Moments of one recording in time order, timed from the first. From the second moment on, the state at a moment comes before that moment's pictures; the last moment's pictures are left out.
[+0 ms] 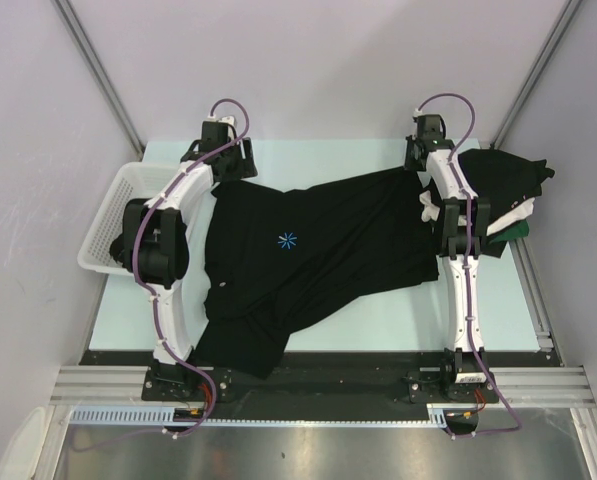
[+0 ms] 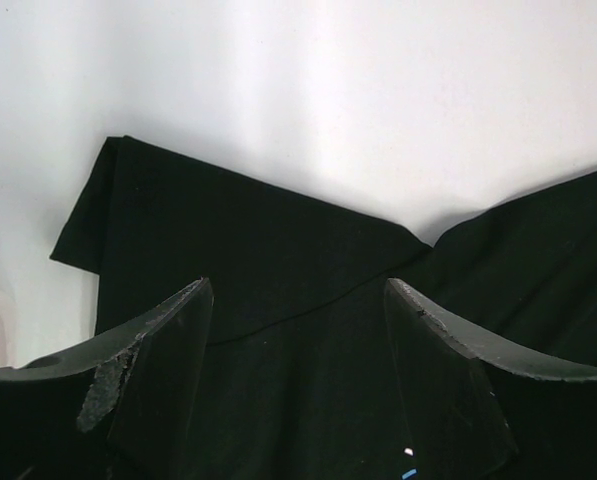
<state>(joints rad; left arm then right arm) -0.15 2.08 1.75 -0.39 0.07 -0.25 0.03 2.68 2.50 -0.61 0.04 0.10</state>
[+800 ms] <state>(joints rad) -0.15 2.08 1.74 -0.38 0.06 -0.24 0.03 2.72 2.57 -0.54 0.06 0.09</state>
